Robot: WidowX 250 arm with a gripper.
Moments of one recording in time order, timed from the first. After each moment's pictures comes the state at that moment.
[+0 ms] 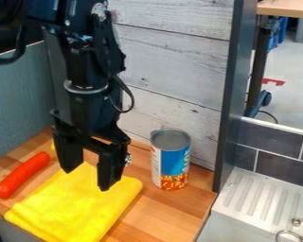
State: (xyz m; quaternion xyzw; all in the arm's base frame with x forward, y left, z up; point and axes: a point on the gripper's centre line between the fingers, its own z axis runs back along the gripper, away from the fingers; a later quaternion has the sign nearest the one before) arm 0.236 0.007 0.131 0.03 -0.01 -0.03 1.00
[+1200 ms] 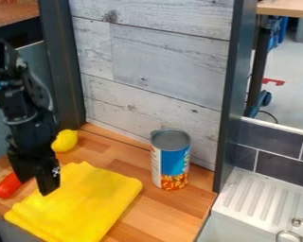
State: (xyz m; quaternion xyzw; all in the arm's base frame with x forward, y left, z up) arm 0.254 0.130 0.057 -0.02 -0.02 -0.06 1.00
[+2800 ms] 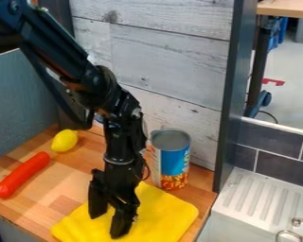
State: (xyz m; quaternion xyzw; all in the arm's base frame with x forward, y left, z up) arm 0.286 0.018 0.001 0.02 0.09 -0.17 0.98
